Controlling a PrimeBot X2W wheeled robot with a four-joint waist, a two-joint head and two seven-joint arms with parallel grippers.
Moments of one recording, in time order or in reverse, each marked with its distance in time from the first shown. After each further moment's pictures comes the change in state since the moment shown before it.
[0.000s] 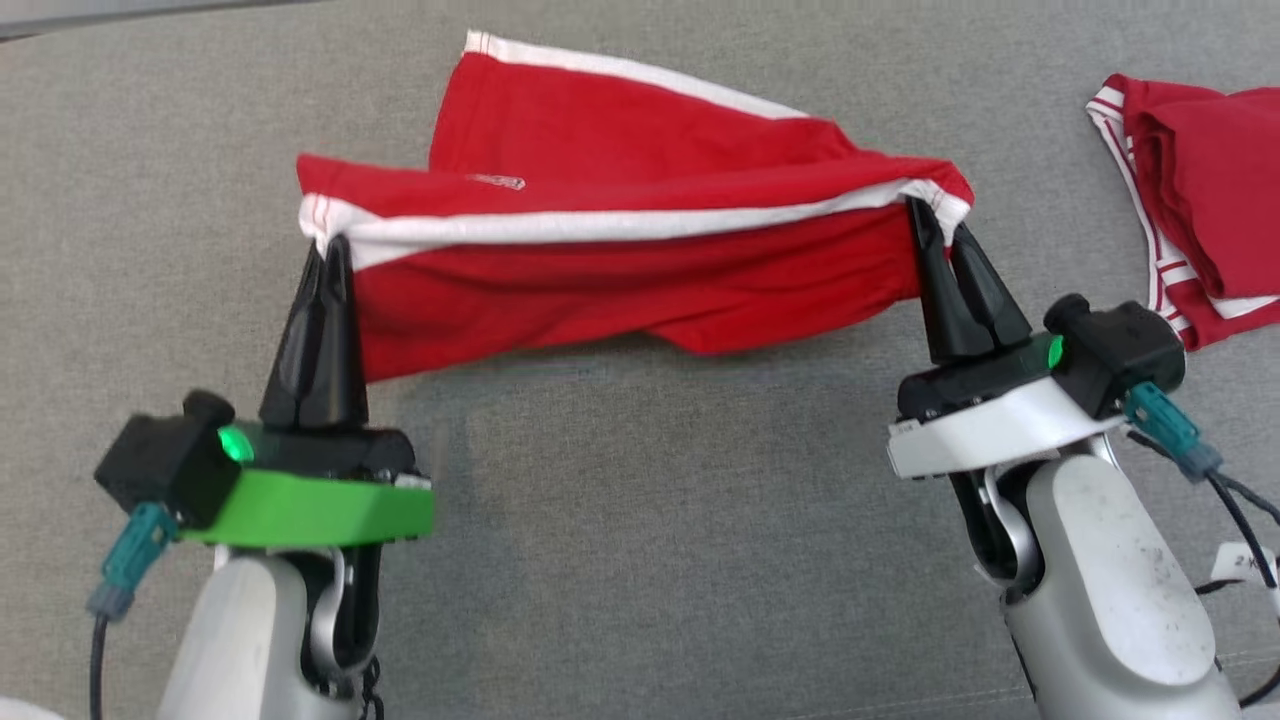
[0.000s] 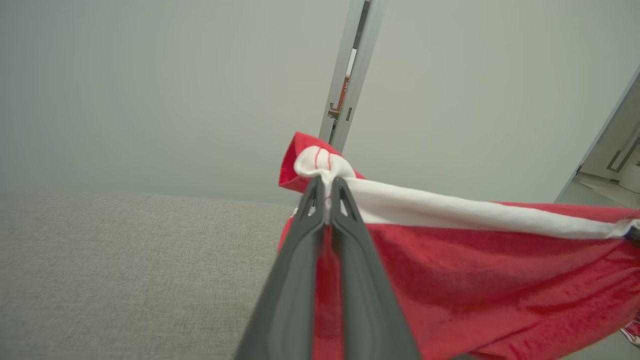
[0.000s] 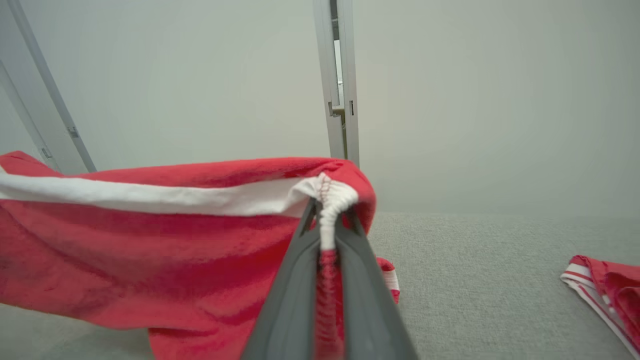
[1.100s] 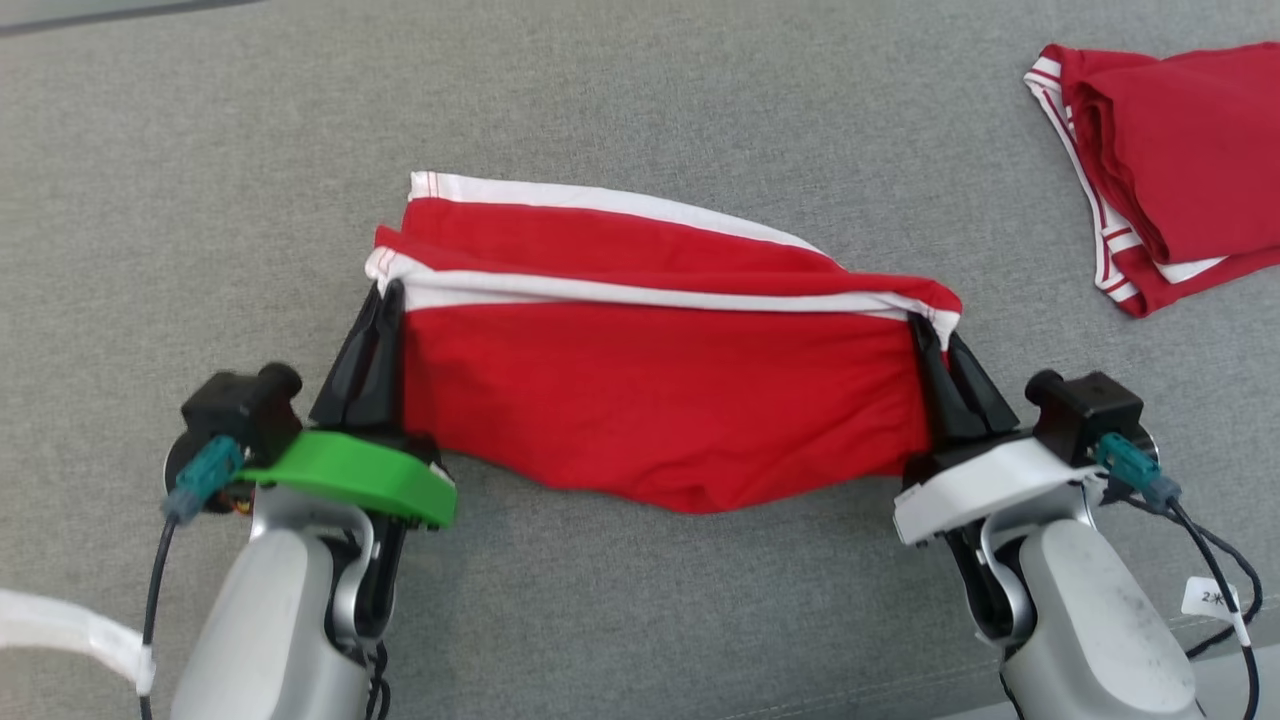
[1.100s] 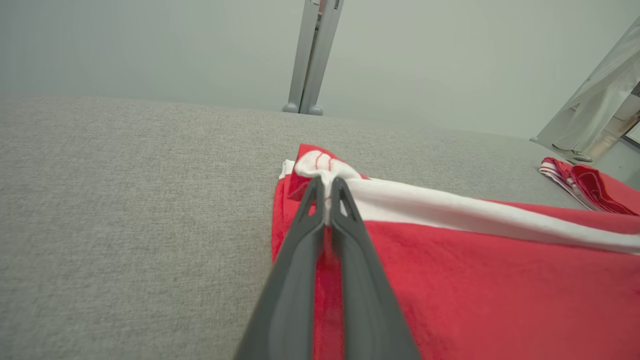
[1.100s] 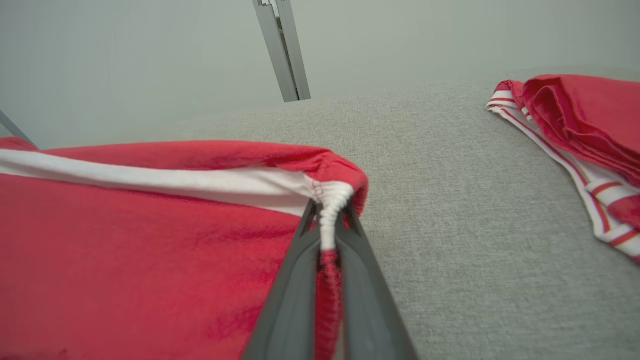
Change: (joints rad) left arm -0.039 0.011 -0.056 0.183 -0.014 0.017 0.109; right arm 0.094 0.011 -0.035 0.166 0.054 0.000 0.010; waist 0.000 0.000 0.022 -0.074
